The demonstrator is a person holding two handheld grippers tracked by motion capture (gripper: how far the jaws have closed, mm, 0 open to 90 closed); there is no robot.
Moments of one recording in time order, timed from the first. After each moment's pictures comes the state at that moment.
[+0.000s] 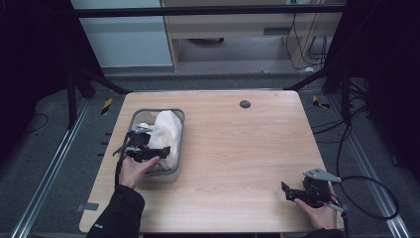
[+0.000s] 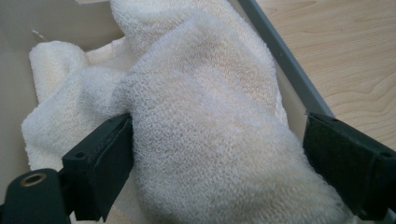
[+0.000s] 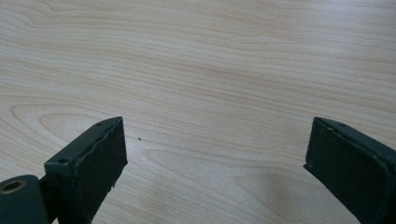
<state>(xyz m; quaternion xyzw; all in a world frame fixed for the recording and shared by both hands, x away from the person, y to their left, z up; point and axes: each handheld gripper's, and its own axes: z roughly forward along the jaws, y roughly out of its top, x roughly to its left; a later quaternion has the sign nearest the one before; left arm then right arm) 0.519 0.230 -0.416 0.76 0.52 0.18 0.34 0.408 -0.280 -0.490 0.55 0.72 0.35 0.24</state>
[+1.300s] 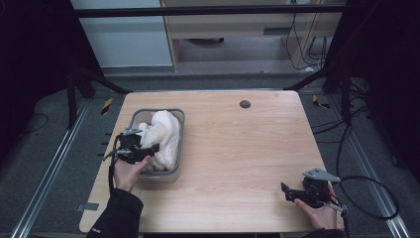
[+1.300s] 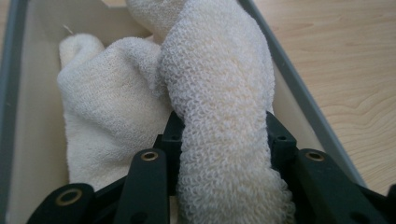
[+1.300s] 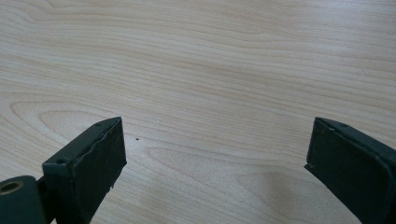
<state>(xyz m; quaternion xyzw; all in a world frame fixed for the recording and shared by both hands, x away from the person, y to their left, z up) 0.502 0.248 -0.401 0.73 0.55 0.18 0.37 0.408 -0.279 -0.490 0.55 0.72 0.35 0.23</state>
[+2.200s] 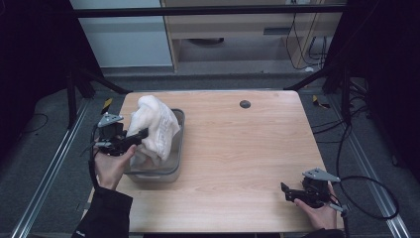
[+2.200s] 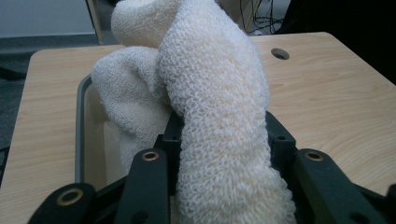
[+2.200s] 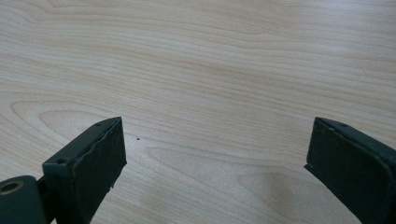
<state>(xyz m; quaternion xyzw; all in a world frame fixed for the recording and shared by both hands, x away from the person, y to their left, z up) 0.482 0.263 -0.333 0.70 0.52 0.22 0.43 0.408 -0.279 -0.490 0.54 0.72 0.35 0.23</state>
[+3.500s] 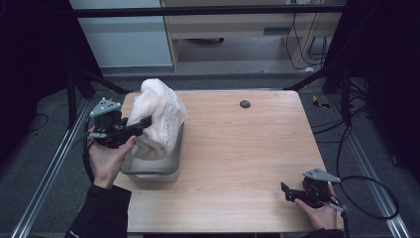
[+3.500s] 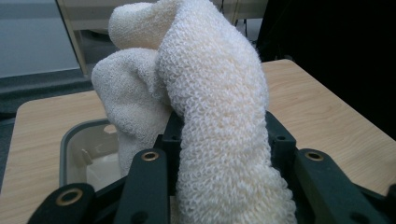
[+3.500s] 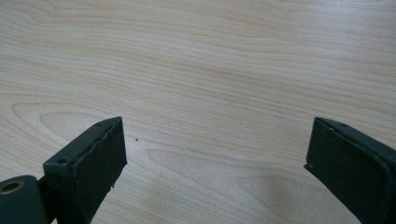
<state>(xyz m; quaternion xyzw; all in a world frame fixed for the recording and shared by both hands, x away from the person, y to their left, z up) 0.465 0.240 -0.274 0.71 0.47 0.24 0.47 0.408 -0.279 -0.490 0.54 0.72 0.35 0.24</state>
